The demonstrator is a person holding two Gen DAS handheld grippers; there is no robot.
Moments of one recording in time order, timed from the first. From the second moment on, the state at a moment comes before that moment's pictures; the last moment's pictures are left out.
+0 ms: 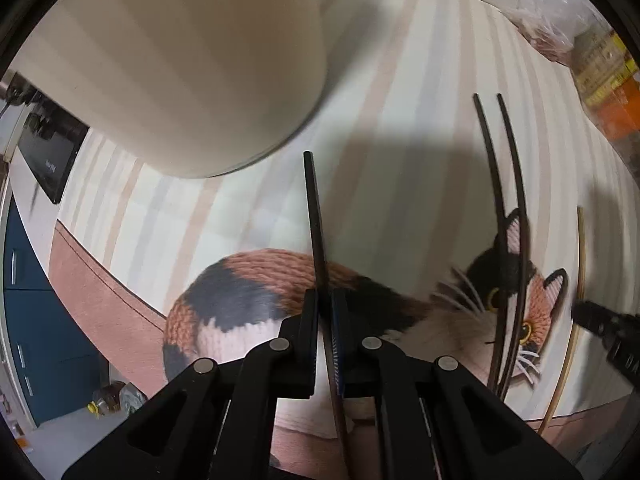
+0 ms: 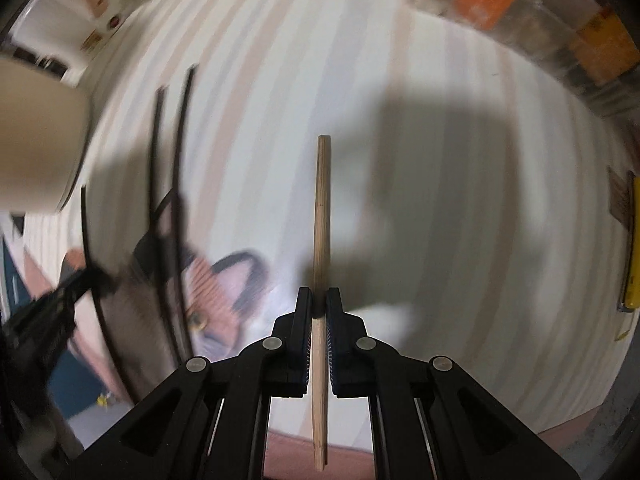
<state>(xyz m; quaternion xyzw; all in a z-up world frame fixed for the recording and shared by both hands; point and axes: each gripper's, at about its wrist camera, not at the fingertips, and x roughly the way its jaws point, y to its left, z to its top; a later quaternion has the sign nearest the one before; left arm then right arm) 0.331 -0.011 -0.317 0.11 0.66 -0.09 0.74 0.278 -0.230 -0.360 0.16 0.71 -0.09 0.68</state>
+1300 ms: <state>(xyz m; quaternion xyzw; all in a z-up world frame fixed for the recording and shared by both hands) 0.337 -0.032 -0.250 0.10 0.59 -0.11 0.80 0.317 -0.238 -0.302 0.15 0.64 -0.13 0.74</state>
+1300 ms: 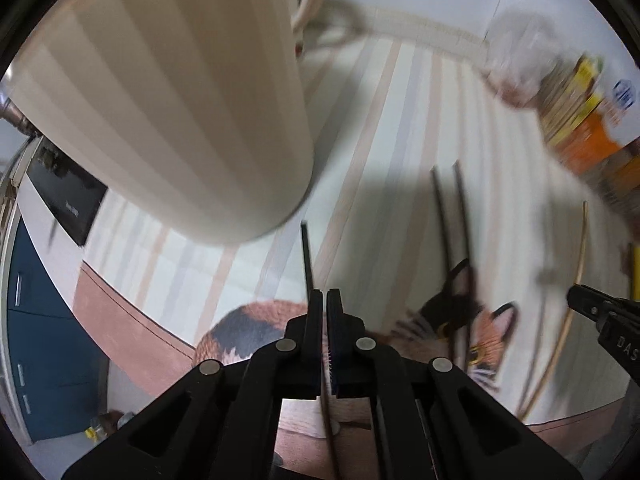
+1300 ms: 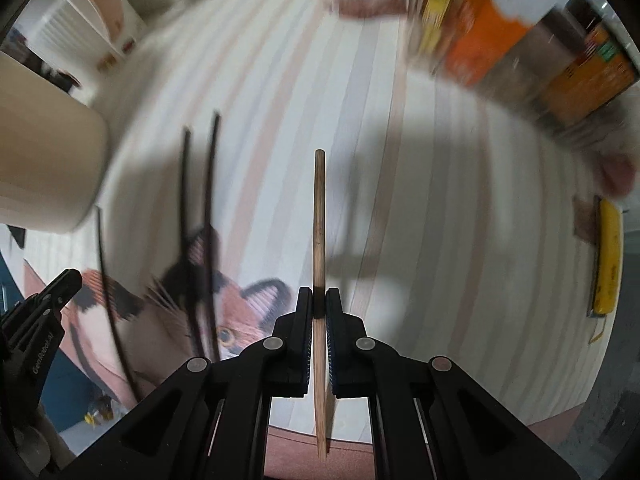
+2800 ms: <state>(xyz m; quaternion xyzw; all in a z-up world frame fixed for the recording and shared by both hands) 0.354 -0.001 -0.226 0.02 0.62 -0.15 0.77 0.342 -0.254 -0.232 0.25 0.63 -0.04 0.73</state>
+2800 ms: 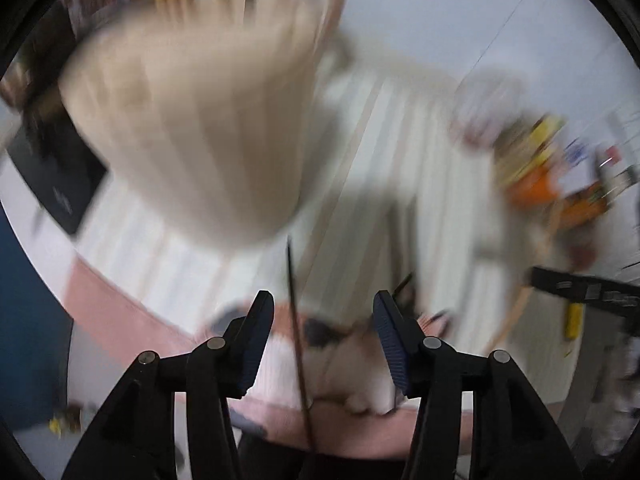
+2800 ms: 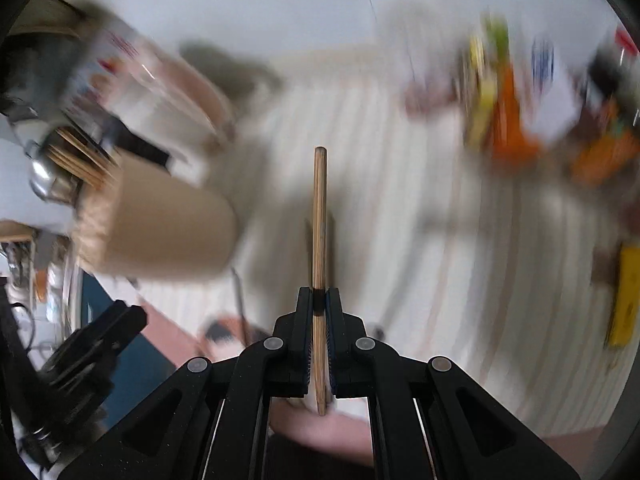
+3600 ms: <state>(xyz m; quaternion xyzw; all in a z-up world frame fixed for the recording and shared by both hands) 0.316 -0.015 -0.225 0.07 0.57 -0.12 0.81 0.326 -0.253 -0.263 0.16 0.64 -0.09 0.74</state>
